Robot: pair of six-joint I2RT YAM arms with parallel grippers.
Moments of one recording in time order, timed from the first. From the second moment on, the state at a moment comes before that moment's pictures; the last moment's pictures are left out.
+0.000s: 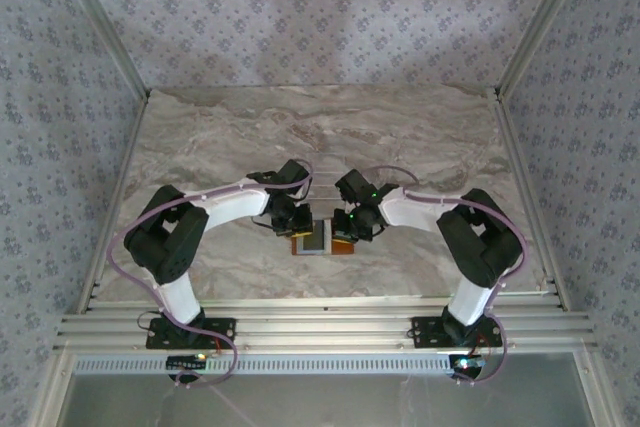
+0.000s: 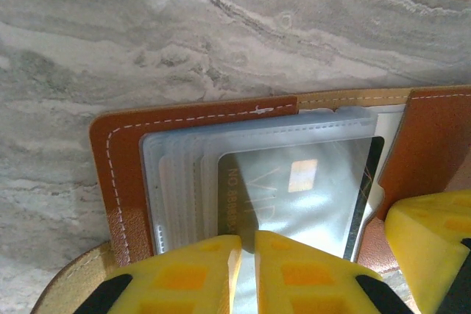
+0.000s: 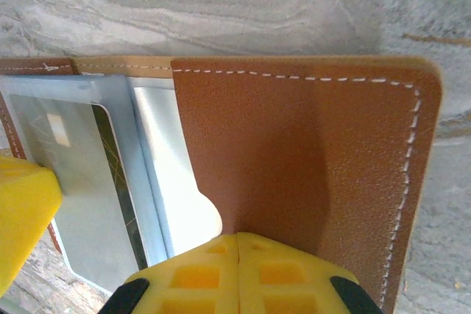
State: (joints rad) left arm -0.70 1.76 1.05 -0.58 0.27 -0.77; right arm 0.71 1.73 0.94 -0.42 -0.30 0.80
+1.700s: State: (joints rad) left arm -0.70 1.76 1.05 -0.58 0.27 -0.77; right arm 0.64 1.75 0.81 -0.01 -0.51 0.80
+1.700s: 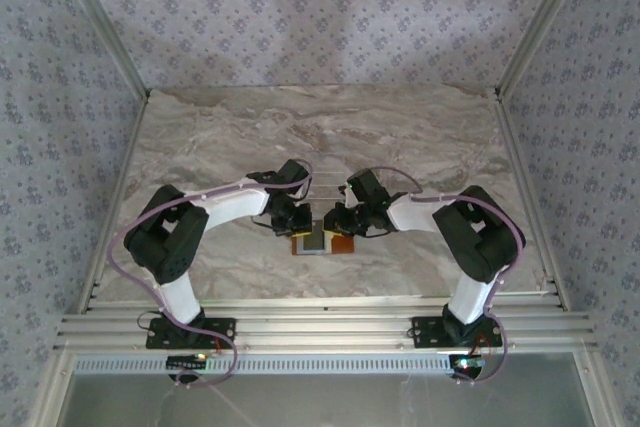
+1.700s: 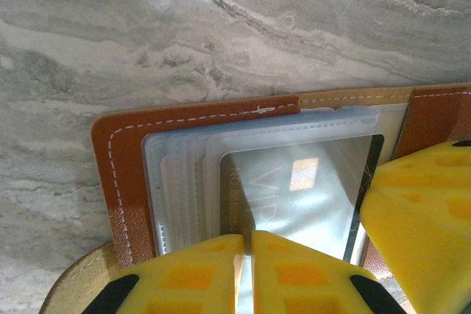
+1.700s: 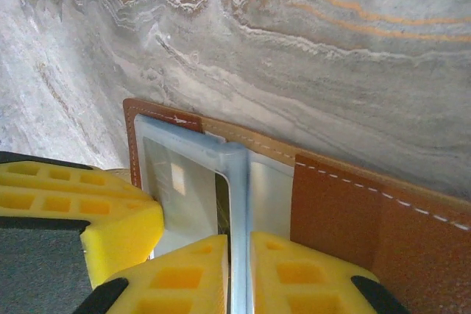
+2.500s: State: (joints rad) left arm -0.70 1.78 1.07 -0.60 0.28 -0.77; right arm 0.64 1.77 0.81 0.02 -0.55 0.80
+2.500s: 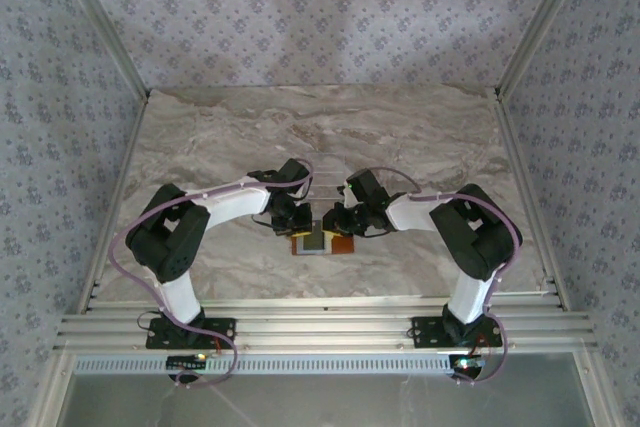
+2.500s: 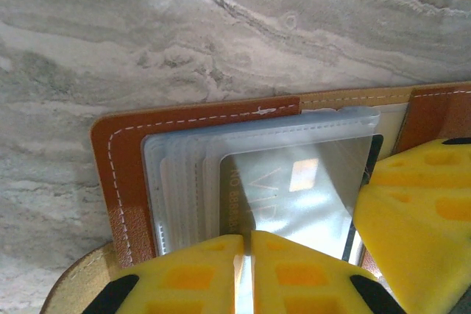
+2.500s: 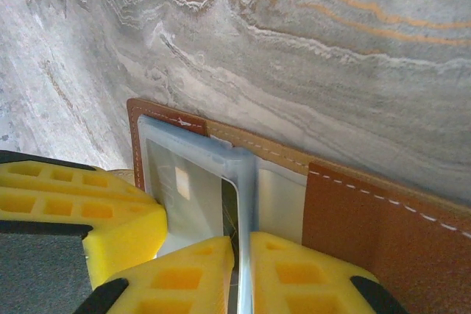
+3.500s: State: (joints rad) left arm -0.70 1.77 1.07 -0.60 0.28 -0.77; right arm 0.63 1.73 0.78 -0.01 -0.50 0.80
